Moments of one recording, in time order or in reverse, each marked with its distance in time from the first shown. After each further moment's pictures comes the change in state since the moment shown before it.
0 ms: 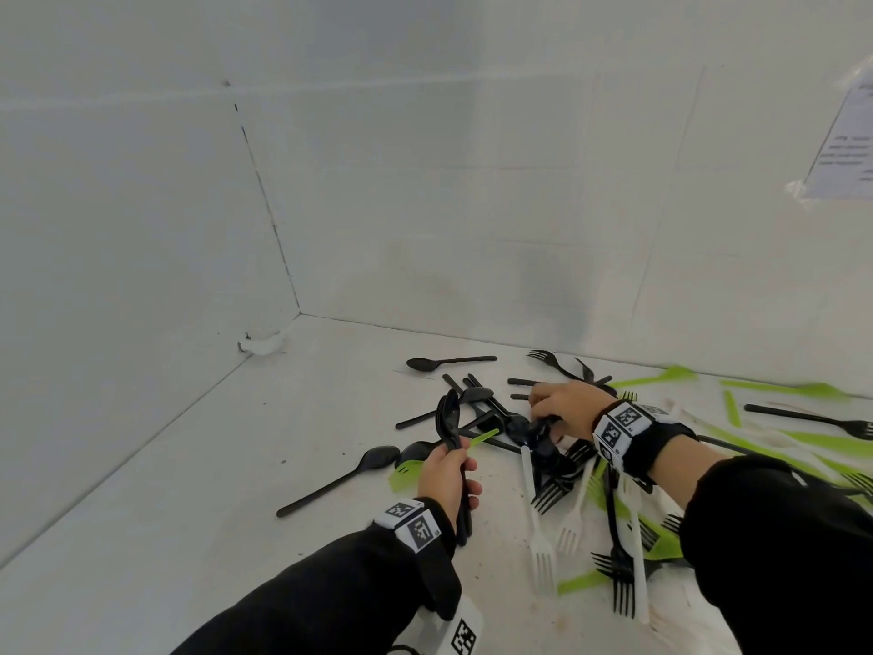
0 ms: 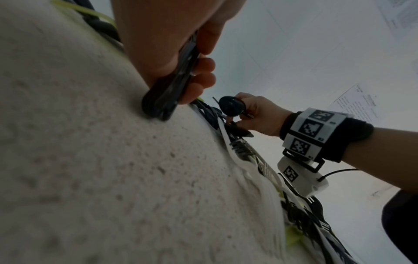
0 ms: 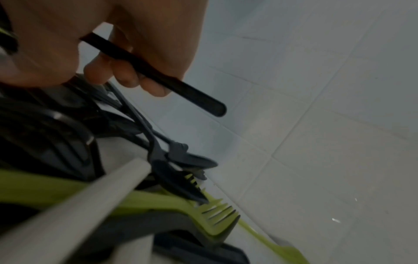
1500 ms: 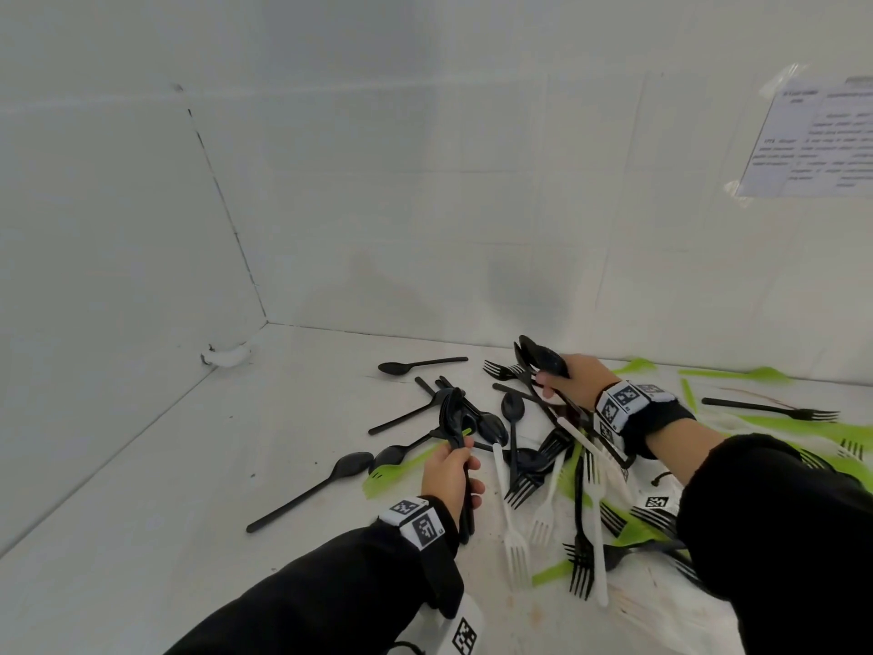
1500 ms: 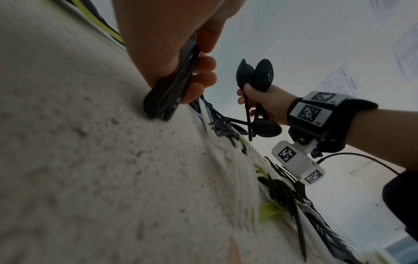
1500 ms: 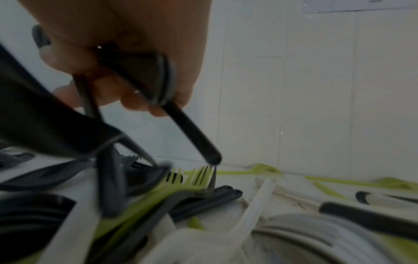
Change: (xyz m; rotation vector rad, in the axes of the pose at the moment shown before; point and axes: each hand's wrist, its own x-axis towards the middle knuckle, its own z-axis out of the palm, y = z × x) left_hand 0.000 -0.013 0.026 0.023 -0.106 0.040; right_hand -0.029 0.019 -0.016 0.585 0.278 0.502
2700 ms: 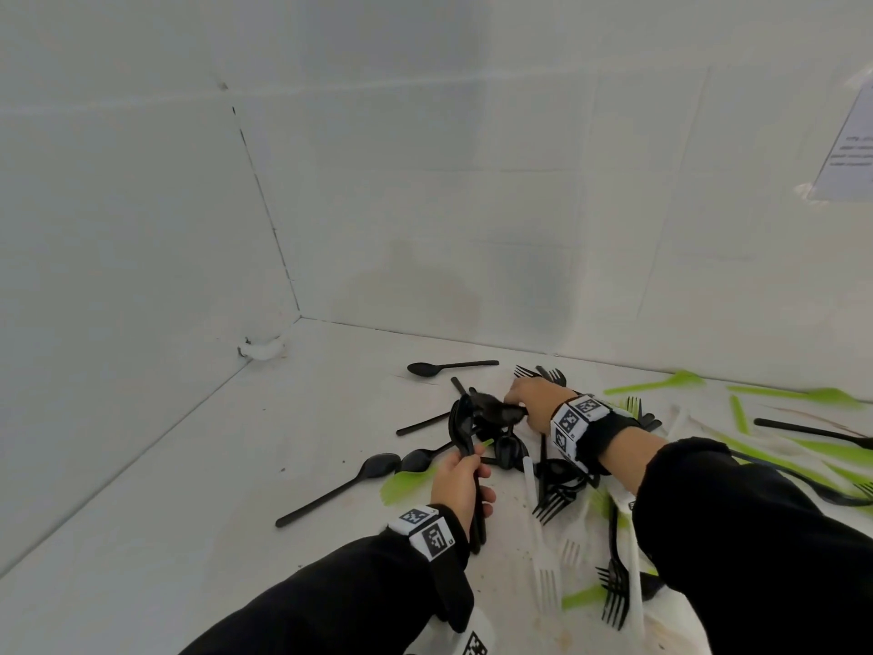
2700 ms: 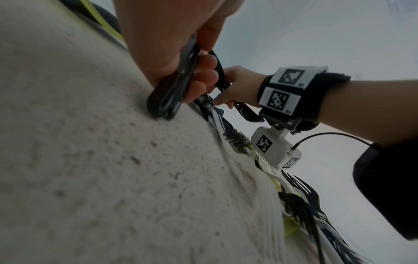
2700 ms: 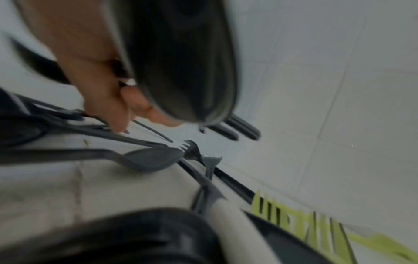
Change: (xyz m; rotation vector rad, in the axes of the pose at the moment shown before) left_hand 0.004 0.007 -0.015 -0.020 0.054 -0.008; right_hand 0.042 -0.047 0.058 -0.447 -0.338 -0.251
